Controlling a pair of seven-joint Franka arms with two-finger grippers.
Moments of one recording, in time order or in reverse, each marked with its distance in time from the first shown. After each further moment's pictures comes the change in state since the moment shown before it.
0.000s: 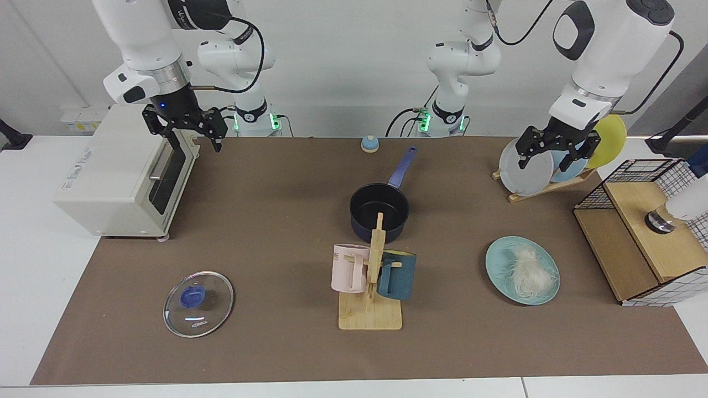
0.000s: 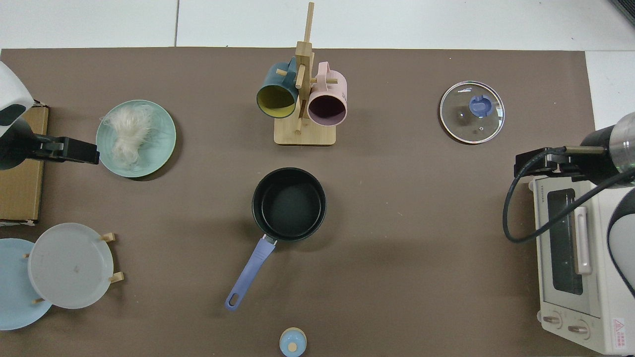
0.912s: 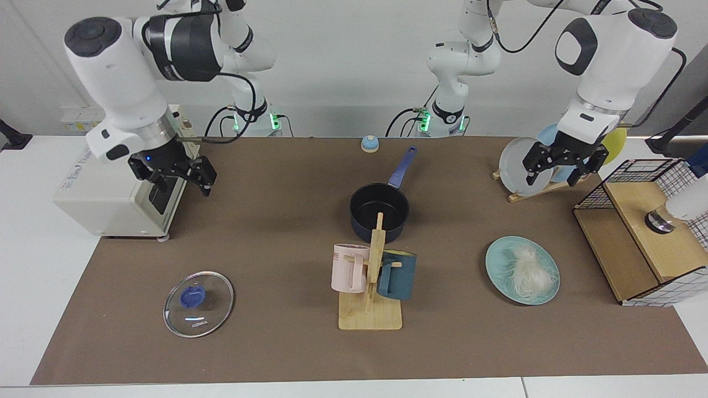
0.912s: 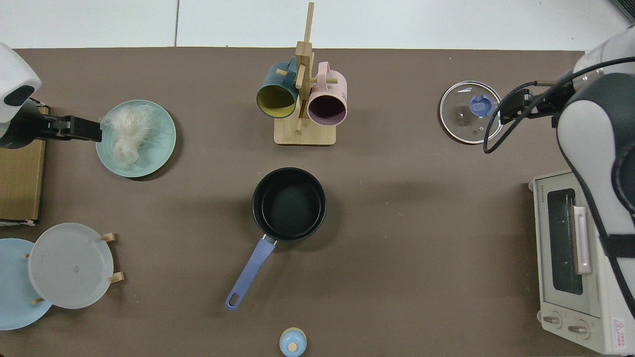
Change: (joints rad) left arm -0.001 0.075 0.002 0.014 0.000 0.130 -0.022; right arm -0.027 0.362 -0.021 0.326 -0.003 0.026 -0.062
